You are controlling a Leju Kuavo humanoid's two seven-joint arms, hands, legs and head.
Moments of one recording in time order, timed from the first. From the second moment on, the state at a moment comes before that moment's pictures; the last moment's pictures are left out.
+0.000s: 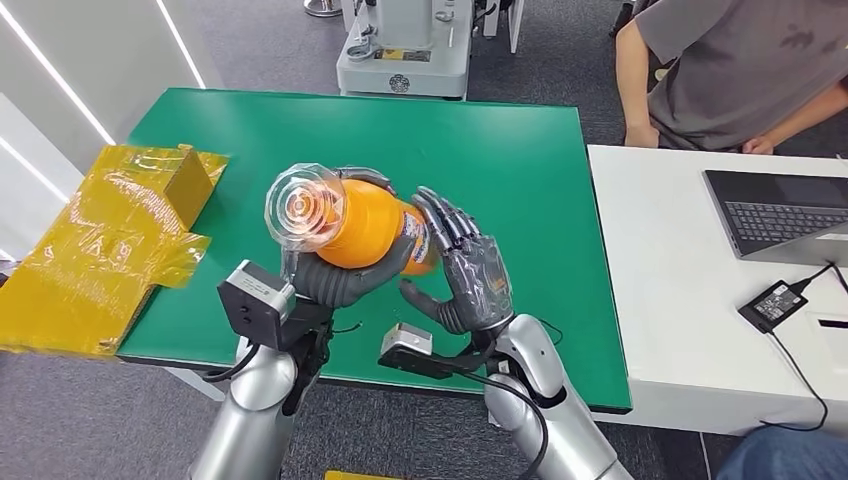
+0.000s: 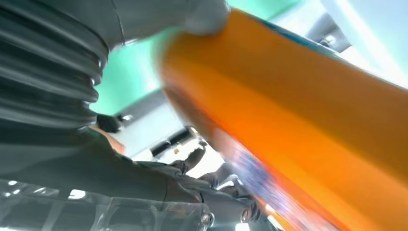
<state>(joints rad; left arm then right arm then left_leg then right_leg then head) -0.34 -0.24 -0.47 -1.06 -0.19 0.03 -0.43 -0.36 0.09 0.57 -0.99 0.96 -0.37 -0.48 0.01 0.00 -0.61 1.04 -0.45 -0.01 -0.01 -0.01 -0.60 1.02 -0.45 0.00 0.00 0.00</state>
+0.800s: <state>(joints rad) -0.34 -0.23 -0.47 -1.08 -0.16 0.15 -0.46 -0.09 0.11 0.49 -1.63 0.04 -0.50 -0.70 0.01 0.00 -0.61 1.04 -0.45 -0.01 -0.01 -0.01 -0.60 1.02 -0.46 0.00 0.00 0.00</state>
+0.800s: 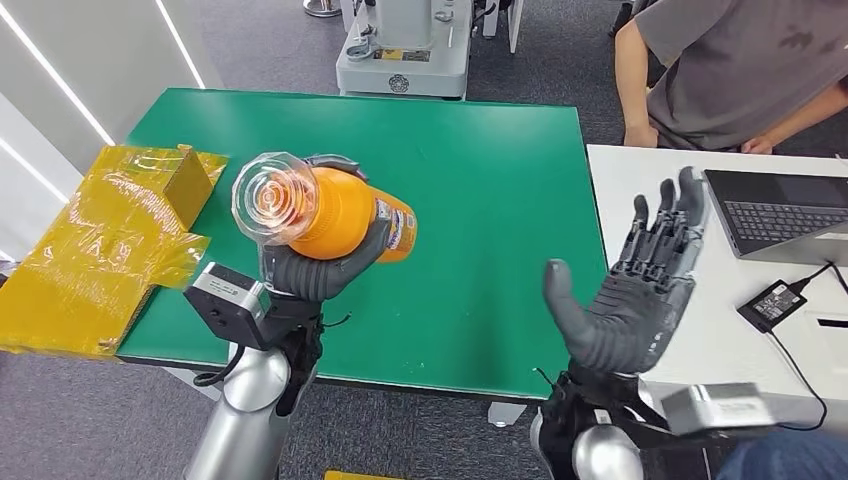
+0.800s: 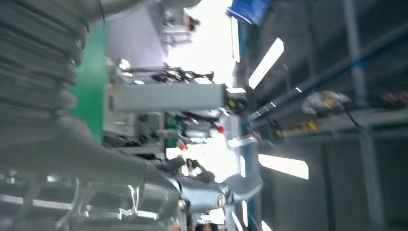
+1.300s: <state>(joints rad) -0.30 -0.19 -0.42 -1.10 -0.34 0.35 -0.46 -0.04 0.12 0.49 -1.78 -0.04 -0.38 -0.70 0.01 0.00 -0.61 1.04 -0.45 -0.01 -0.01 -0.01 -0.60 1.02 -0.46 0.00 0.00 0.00</state>
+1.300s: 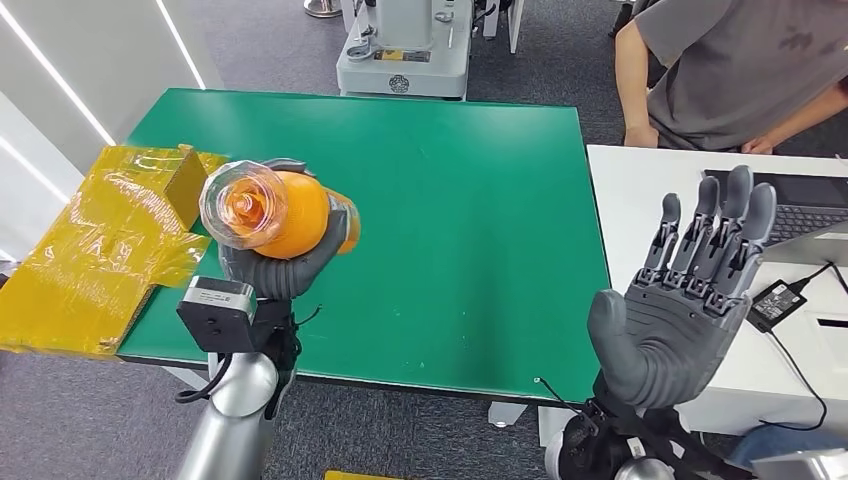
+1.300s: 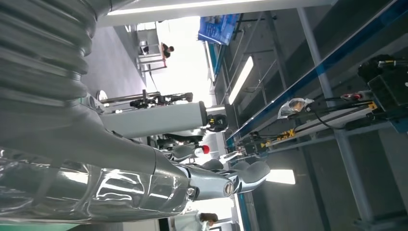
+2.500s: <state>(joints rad) -0.61 0.18 -0.43 -0.39 -1.31 0.37 -0.39 0.01 0.11 0.50 -1.74 -0.02 -0.35 -0.70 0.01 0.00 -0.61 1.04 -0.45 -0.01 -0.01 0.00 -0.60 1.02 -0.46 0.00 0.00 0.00</state>
